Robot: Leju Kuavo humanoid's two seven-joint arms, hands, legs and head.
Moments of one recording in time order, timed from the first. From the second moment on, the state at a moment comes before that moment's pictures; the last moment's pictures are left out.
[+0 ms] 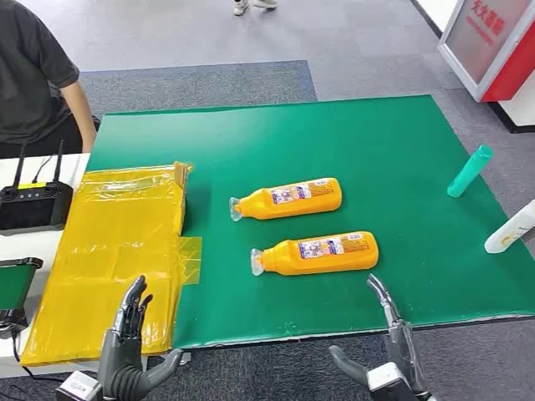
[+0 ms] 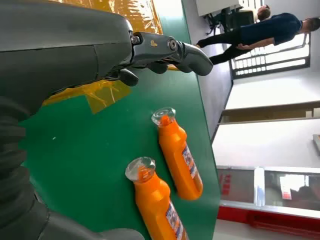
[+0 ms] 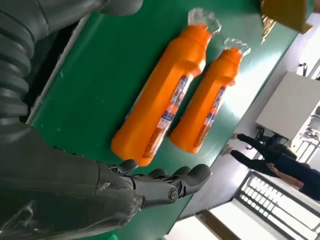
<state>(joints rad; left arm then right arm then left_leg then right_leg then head) 0.41 -0.33 0.05 -1.68 -0.35 -0.33 -0.65 0.43 0.29 -0.02 -1.88 0.68 0.05 -0.47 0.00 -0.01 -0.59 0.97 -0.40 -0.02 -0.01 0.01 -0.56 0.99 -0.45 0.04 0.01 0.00</state>
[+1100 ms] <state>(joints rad) 0.31 -0.25 0.13 -1.46 -0.38 -0.37 -0.68 0.12 0.00 0.13 -1.66 0.92 0.02 -0.08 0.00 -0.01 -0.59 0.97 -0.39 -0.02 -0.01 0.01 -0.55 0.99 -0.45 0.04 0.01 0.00</state>
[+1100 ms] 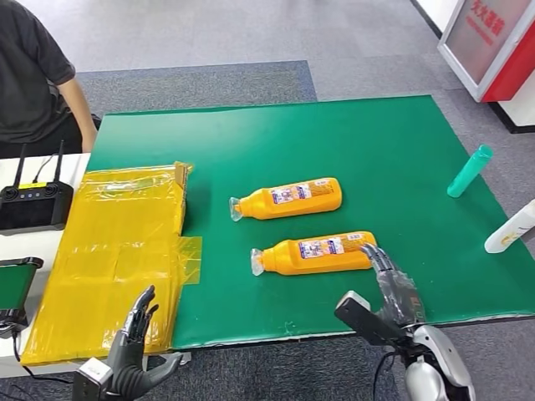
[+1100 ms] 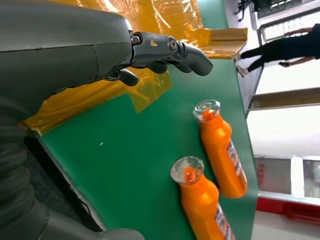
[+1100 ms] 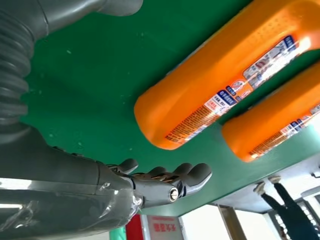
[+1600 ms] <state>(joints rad) 0.28 -0.23 0.13 -1.38 -0.37 -0.35 -0.68 -0.02 -0.07 0.19 -1.52 0.94 0.06 -0.03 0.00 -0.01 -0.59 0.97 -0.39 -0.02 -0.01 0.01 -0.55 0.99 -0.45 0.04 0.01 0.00</state>
